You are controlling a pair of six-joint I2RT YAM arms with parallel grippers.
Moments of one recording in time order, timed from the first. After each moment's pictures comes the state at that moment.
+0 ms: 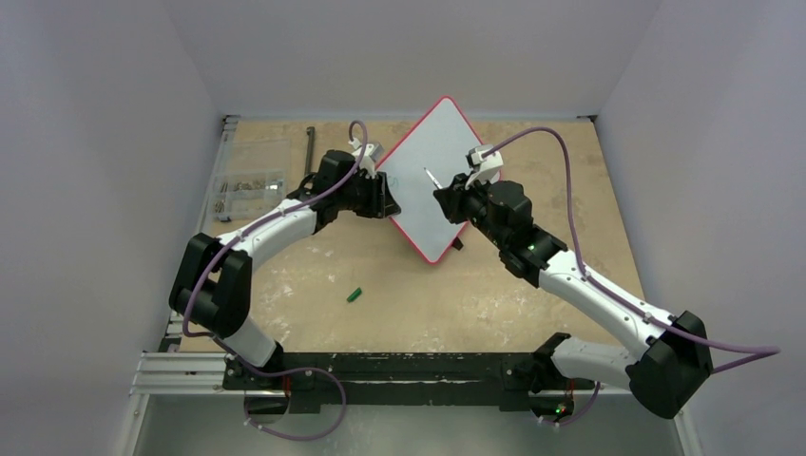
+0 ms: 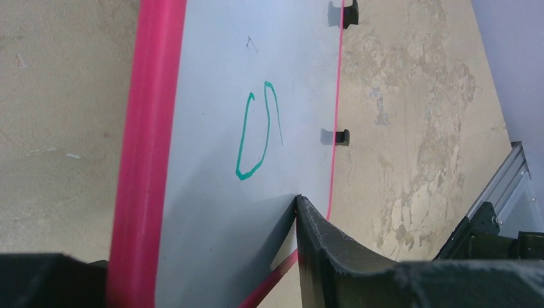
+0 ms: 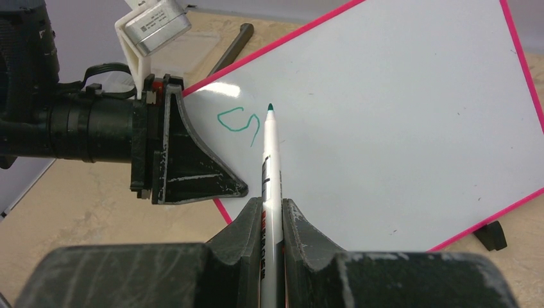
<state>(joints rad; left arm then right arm) -0.46 1.61 1.08 -0.09 0.38 -0.35 0.66 1.14 0.86 0.10 0.11 0.28</state>
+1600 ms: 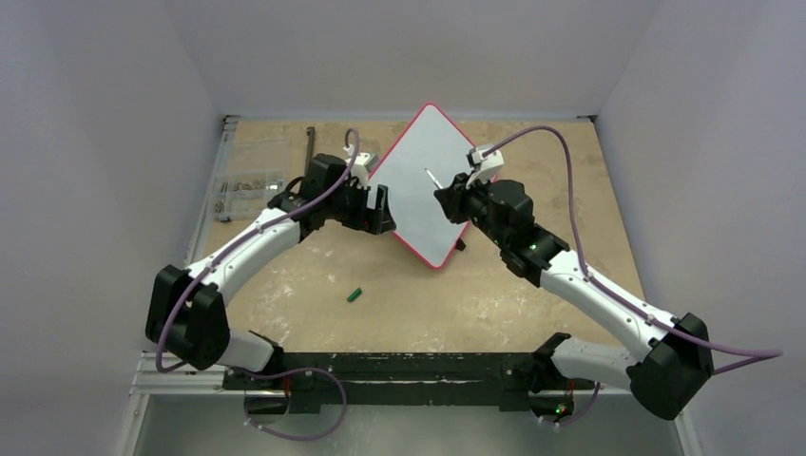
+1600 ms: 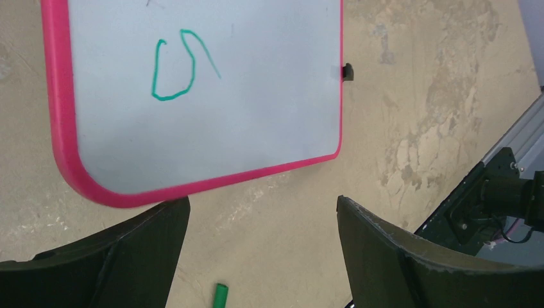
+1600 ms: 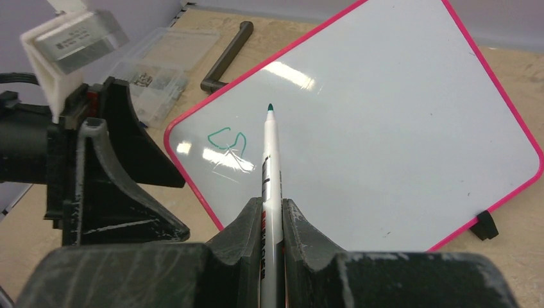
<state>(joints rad) -0.48 1.45 1.07 -0.37 0.36 -0.25 0.66 1.13 0.87 0.07 0.11 0.28</state>
